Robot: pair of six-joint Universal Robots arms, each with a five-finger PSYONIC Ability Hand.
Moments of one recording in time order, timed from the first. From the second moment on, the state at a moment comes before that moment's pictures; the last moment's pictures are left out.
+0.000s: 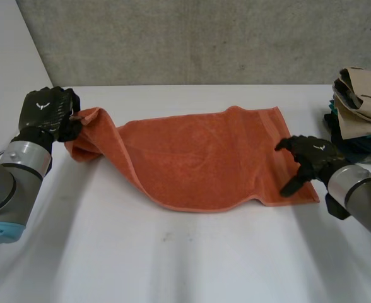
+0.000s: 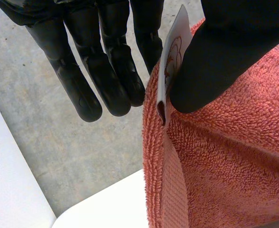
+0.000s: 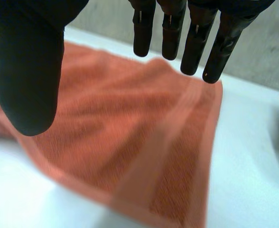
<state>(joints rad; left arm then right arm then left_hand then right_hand) 4.56 -1.85 -1.80 3.79 -1.41 3.25 1.73 -1.19 1.65 -0.07 1.29 3.01 1.13 1.20 1.19 1.20 0.96 0.32 0.36 0.37 0.37 0.19</state>
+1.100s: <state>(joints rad) 4.57 -1.86 -1.81 3.79 -1.41 3.26 1.65 -0.86 1.41 -0.15 1.24 2.52 1.13 1.20 1.19 1.20 0.96 0.78 0.90 0.90 0.90 0.69</state>
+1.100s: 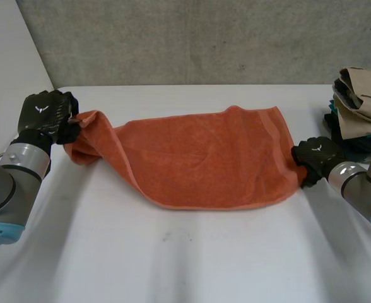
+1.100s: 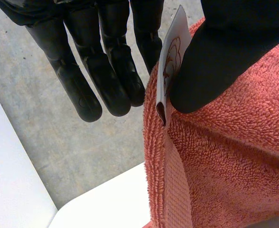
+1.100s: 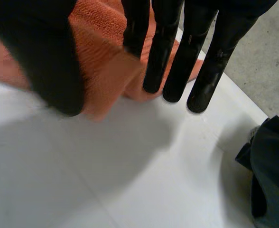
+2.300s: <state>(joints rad) 4.72 -1.89 -1.81 3.30 -1.16 3.59 1.60 -1.11 1.47 0.26 1.39 2.34 1.13 1.20 1.19 1.20 0.96 0.98 1.17 1.19 1.19 1.00</state>
